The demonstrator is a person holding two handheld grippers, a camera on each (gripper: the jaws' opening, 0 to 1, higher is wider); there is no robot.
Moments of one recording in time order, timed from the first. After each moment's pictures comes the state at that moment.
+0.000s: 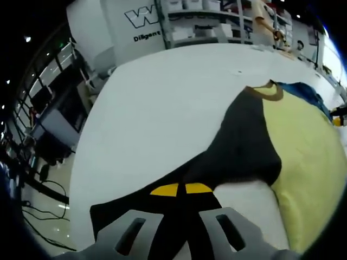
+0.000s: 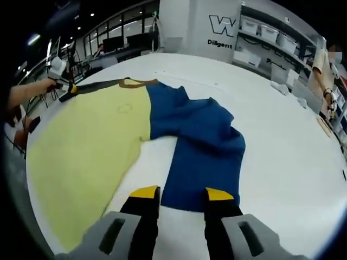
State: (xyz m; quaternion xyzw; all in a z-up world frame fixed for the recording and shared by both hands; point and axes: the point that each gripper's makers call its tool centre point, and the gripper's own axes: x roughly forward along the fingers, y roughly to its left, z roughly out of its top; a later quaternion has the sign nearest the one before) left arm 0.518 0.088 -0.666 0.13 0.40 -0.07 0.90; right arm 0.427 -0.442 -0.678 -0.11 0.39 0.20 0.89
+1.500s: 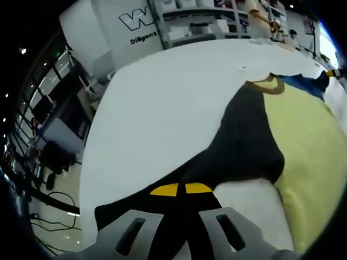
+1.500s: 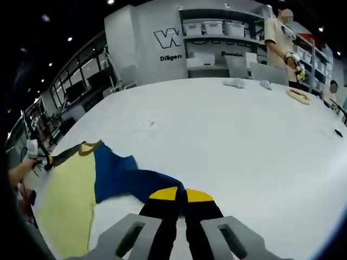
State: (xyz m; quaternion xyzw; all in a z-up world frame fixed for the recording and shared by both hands) left arm 0.538 0.106 -0.665 0.17 0.40 -0.08 0.90; right arm 0.524 -0.549 -0.613 0.04 0.36 0.07 0.93
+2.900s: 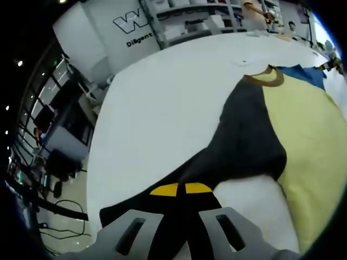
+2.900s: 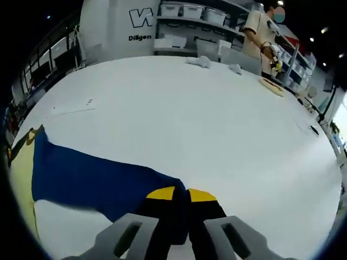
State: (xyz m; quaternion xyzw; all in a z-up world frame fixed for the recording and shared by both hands) left arm 0.548 0.114 -0.665 0.20 0.39 -0.07 0.89; right arm 0.556 -0.632 -0.677 -0.02 0.41 -0.07 0.91
